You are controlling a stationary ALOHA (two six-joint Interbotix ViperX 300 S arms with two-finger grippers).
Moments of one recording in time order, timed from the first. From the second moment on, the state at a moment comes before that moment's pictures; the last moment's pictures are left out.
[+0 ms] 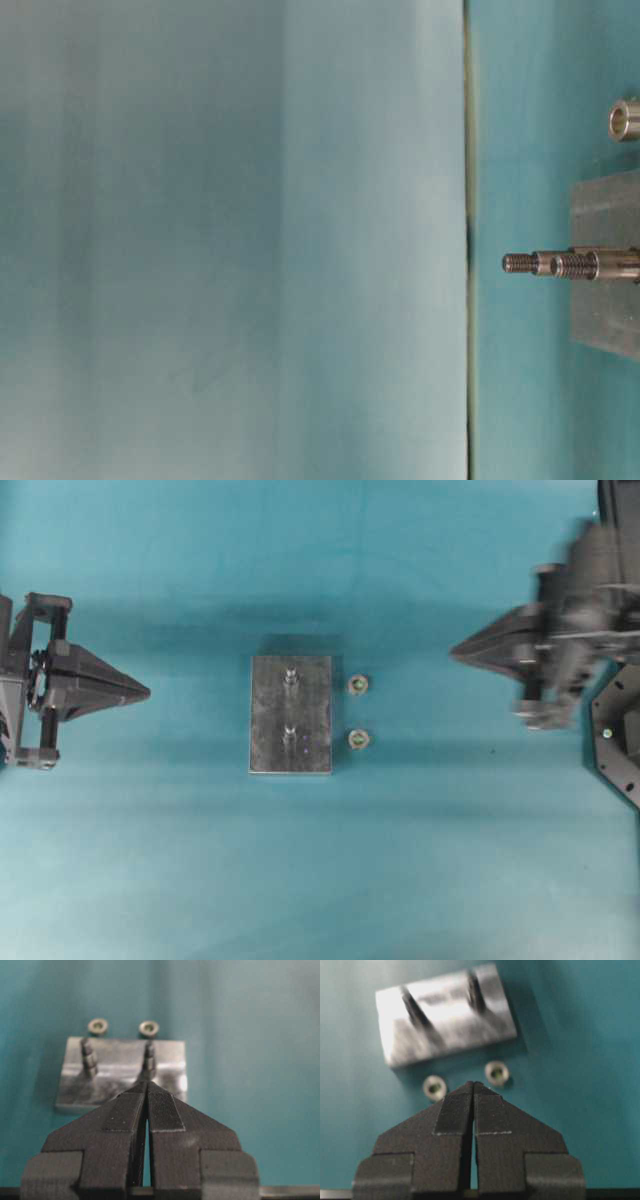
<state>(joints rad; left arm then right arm) 0.01 -0.76 1.07 0.02 0.06 -0.03 -0.16 -0.64 0.92 0.07 0.40 0.08</state>
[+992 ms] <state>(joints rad) 0.01 -0.70 1.06 0.02 0.11 -0.03 -0.18 -0.04 0.66 0.04 0.48 0.04</state>
